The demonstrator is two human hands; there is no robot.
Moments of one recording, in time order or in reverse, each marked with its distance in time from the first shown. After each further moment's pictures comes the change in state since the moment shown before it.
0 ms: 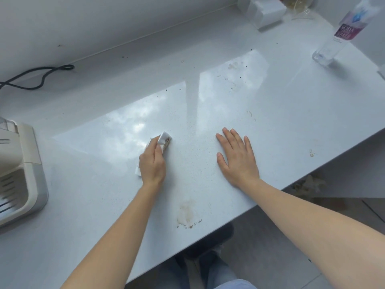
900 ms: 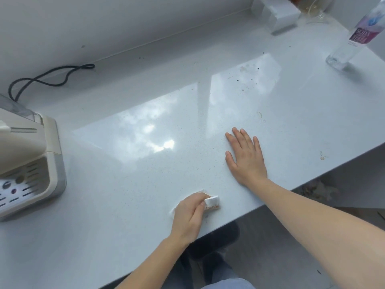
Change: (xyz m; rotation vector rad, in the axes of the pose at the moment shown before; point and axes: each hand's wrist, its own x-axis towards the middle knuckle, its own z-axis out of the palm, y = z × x) left_hand -0.132 -0.012 0.002 -0.013 -0.467 0.179; right_hand -0.001 0.000 0.000 0.010 0.037 -0.009
